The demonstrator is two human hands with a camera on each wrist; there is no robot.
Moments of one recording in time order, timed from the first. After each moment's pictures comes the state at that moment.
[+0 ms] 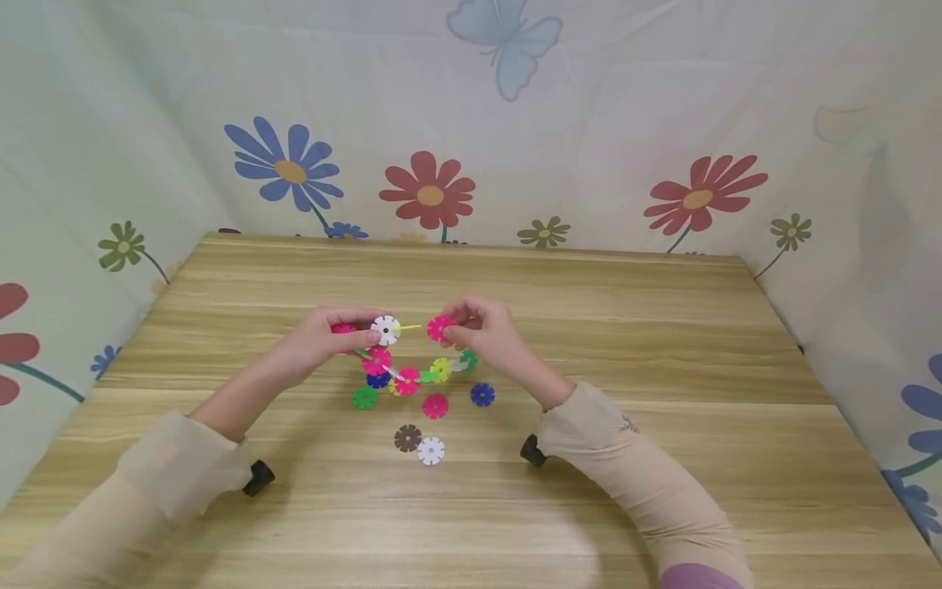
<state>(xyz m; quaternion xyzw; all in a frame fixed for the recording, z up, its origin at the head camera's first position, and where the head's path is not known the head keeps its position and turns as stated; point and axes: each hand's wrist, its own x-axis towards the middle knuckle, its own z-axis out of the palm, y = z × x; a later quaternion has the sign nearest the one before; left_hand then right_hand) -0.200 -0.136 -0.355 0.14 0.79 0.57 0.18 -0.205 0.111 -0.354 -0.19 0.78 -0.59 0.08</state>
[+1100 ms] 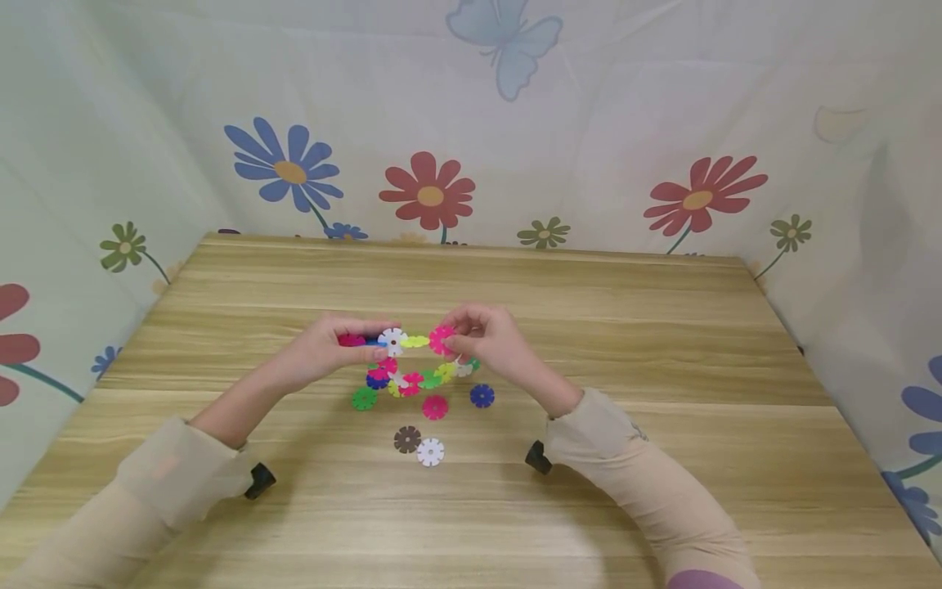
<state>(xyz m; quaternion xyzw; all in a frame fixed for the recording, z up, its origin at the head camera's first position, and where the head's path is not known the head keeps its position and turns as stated) -0.191 -0.130 -0.351 0.23 0.81 0.52 0.16 -0.197 0.117 -0.348 -0.20 0.78 -0.58 0.11</state>
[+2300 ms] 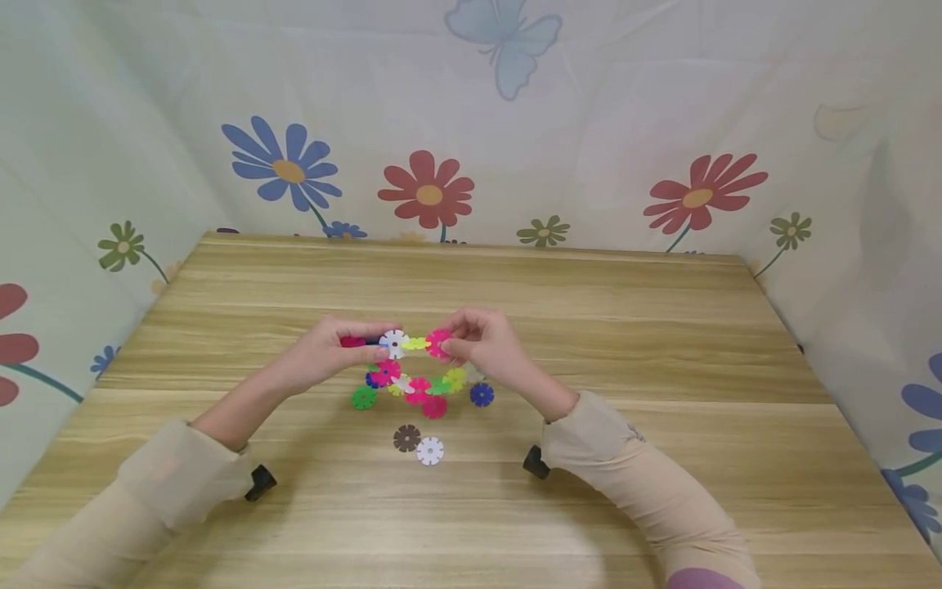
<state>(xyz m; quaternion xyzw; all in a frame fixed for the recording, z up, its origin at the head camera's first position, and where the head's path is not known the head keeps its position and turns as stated) -0.187 -0.126 -0.350 0.23 0.82 0.50 0.16 -0.190 0.114 -0.350 -0.19 0.78 -0.59 0.10</state>
